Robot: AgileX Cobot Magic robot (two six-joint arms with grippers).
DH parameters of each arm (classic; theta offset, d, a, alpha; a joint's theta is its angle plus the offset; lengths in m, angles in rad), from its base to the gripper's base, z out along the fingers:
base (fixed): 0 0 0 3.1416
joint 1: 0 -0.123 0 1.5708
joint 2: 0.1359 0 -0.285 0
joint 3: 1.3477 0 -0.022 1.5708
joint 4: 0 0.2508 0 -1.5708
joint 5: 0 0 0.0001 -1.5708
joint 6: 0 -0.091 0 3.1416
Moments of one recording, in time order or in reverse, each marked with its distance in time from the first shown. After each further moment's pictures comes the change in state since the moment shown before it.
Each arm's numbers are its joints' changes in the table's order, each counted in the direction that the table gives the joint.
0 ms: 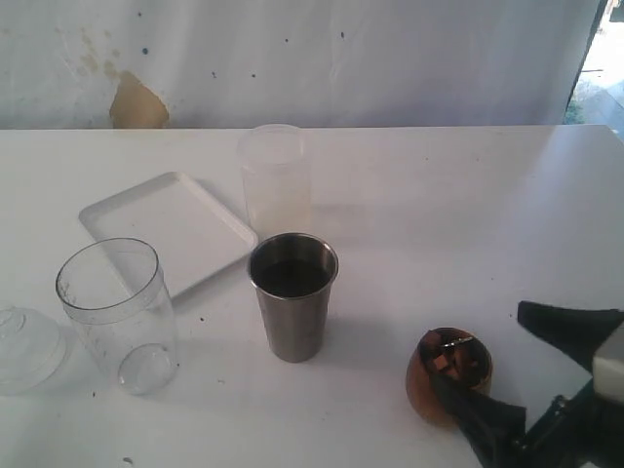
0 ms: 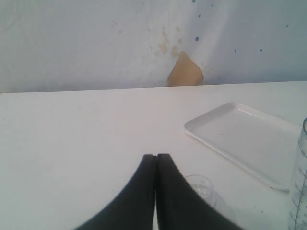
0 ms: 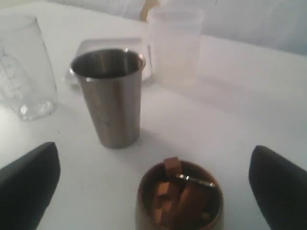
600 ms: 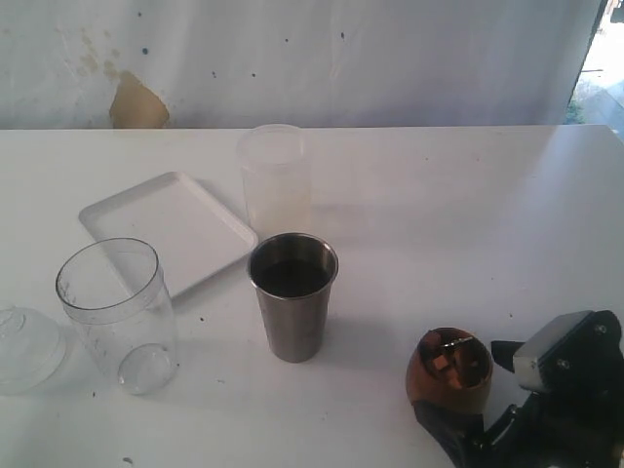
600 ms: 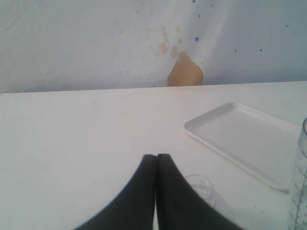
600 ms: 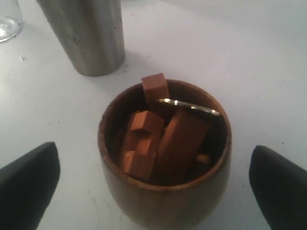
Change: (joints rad) left arm 0.000 0.000 0.000 0.000 0.000 0.000; right arm 0.000 0.582 -0.027 0.192 -0.224 0.342
